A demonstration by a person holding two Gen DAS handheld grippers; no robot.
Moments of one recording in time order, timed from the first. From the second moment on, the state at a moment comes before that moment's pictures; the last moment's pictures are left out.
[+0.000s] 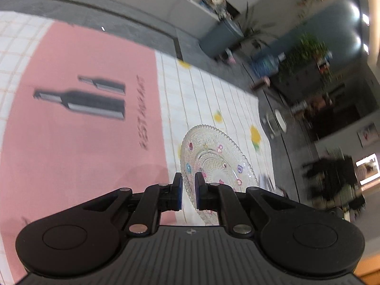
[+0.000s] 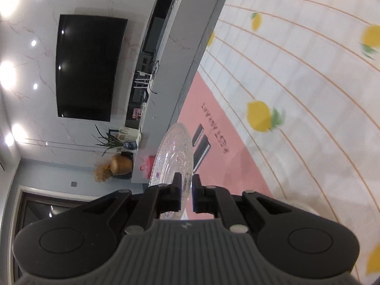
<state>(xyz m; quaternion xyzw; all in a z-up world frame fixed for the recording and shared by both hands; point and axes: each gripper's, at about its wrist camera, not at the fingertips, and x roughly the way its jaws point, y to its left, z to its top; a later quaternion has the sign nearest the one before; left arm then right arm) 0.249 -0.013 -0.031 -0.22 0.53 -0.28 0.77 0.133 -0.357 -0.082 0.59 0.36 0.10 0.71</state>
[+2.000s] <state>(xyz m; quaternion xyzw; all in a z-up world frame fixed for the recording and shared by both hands) 0.153 -0.105 -0.080 0.17 0.54 -0.19 0.80 0.055 -0.314 -0.120 0.44 0.51 0.09 0.73</state>
